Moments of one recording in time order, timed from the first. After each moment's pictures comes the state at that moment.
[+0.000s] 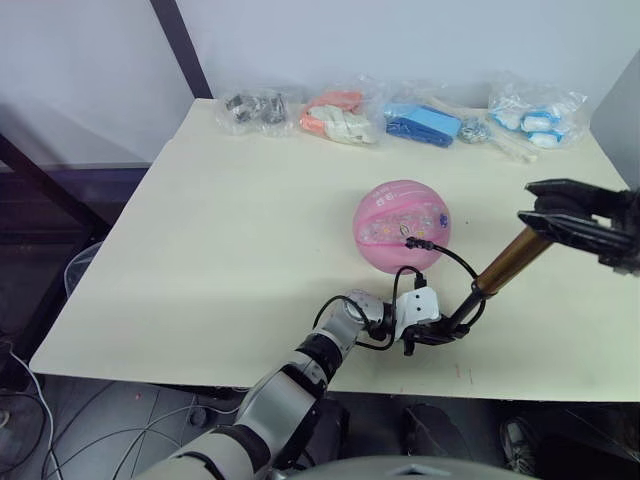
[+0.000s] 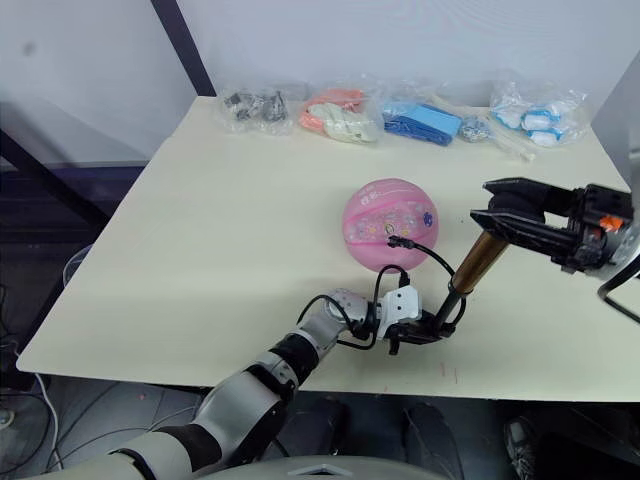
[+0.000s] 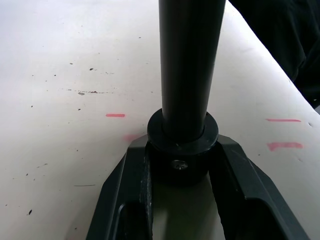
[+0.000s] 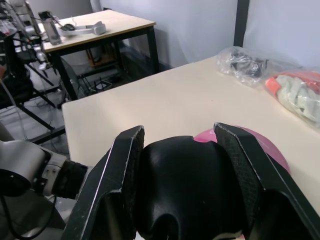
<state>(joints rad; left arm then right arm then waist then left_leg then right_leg) -0.64 -0.08 -0.43 0.99 0.16 -0.31 -1.00 -0.07 -1.02 -0.60 -0.56 1.29 0.80 0.76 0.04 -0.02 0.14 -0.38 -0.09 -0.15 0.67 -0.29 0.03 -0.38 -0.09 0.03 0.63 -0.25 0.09</state>
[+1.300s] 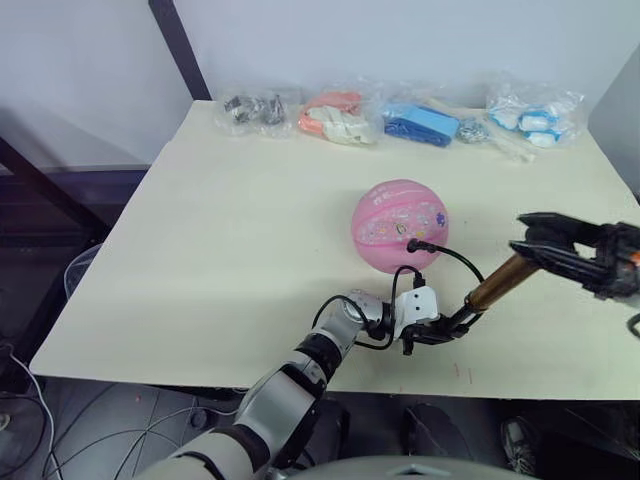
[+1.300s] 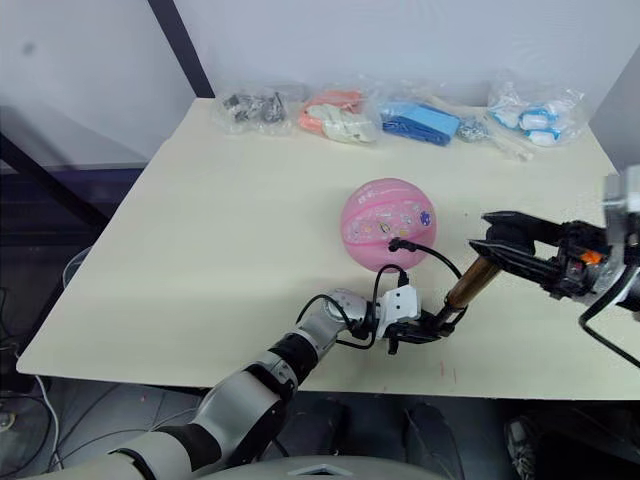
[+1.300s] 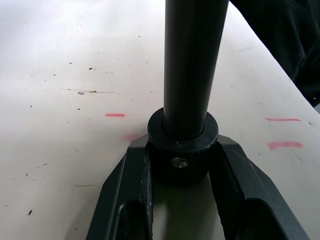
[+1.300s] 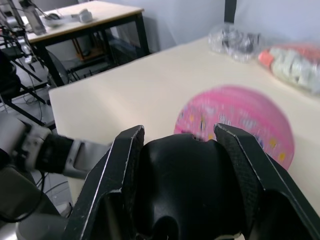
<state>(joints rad) -0.64 -0.08 -0.43 1.00 0.15 -0.31 -1.01 0.03 -0.99 -0.58 -0.55 1.20 0.71 0.84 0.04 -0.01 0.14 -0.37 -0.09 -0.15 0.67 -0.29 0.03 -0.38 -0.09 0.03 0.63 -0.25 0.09</state>
